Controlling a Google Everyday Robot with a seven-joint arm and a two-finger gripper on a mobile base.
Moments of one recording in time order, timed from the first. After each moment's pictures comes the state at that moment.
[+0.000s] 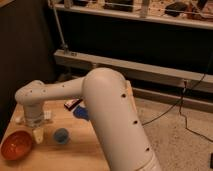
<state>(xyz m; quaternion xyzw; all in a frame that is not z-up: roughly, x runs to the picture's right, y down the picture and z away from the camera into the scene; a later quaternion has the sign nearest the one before) -0.371 0.227 0.748 -0.42 -0.24 -0.25 0.84</state>
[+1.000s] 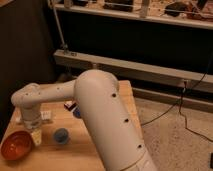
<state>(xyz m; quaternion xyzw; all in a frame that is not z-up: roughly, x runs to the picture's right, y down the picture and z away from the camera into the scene) -0.382 0.243 0.751 -0.44 -0.24 -0.27 0.83</state>
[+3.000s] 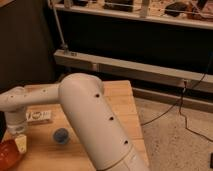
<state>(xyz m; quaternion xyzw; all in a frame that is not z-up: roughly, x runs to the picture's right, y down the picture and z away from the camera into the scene) -0.435 0.262 0.722 -0.47 -0.25 -0.24 0.81</state>
